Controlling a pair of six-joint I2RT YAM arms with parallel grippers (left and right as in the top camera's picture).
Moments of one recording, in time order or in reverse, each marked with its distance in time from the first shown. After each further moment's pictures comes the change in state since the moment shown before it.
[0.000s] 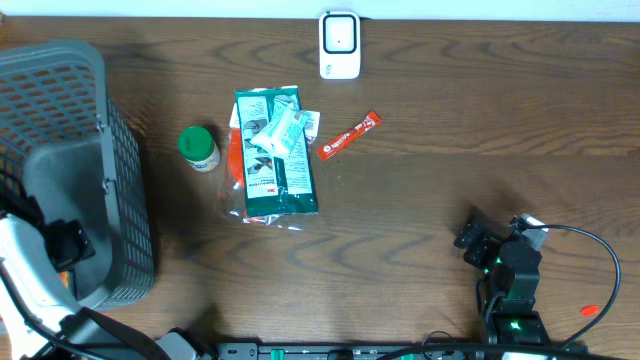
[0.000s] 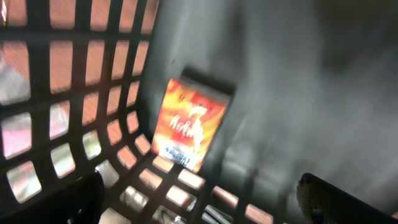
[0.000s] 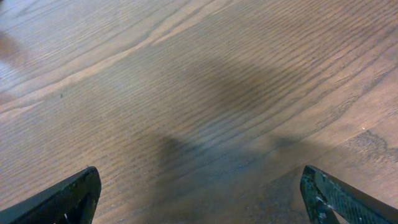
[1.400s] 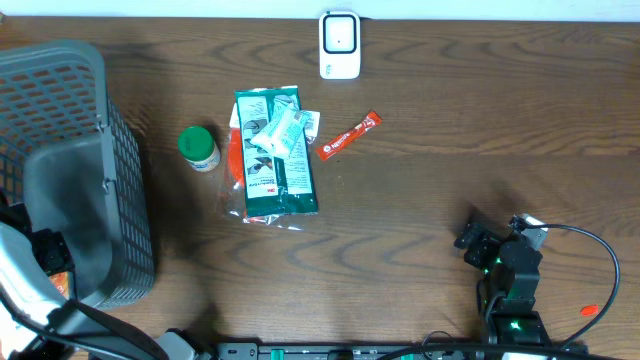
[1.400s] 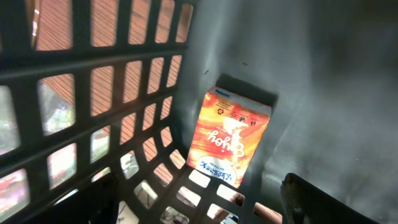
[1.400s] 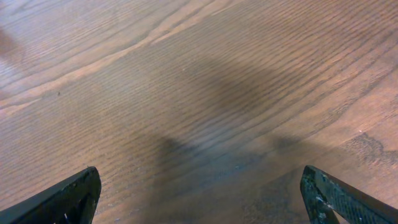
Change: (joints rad) left arm 0.067 0.042 0.000 0.082 -0.037 0.154; right arm 0.000 0.000 0.000 -0.001 0.004 -0.021
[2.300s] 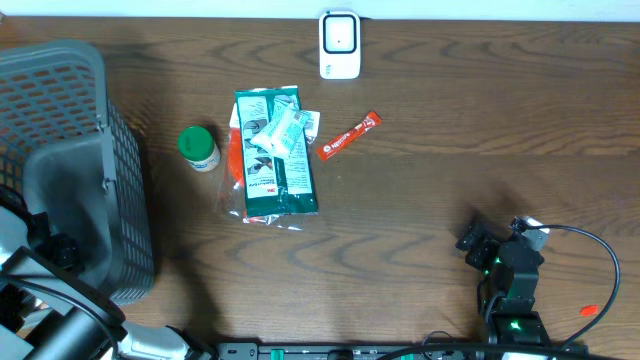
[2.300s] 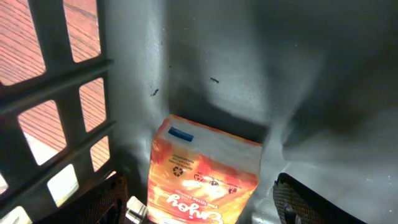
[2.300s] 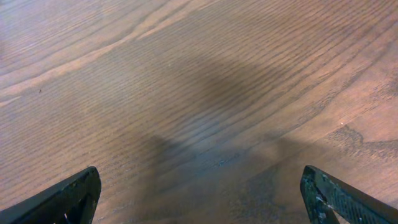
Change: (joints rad) left arm 0.001 0.242 0.000 0.050 0.000 0.004; right arm 0.000 0.000 0.000 -0.026 0.037 0.000
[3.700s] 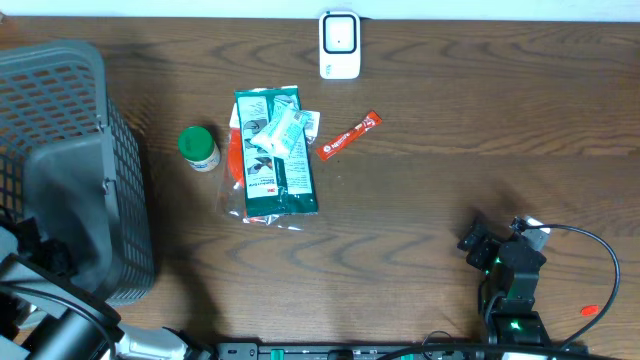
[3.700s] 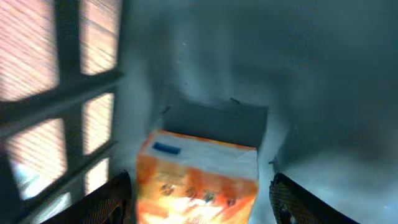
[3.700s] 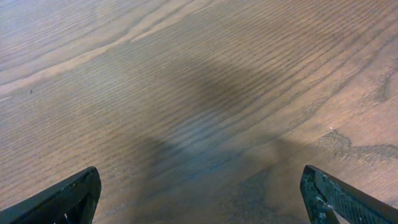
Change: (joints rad) left arm 0.083 0.000 -0.045 0.092 0.099 0.025; right arm 0.000 0.000 0.000 0.003 0.023 -0.027
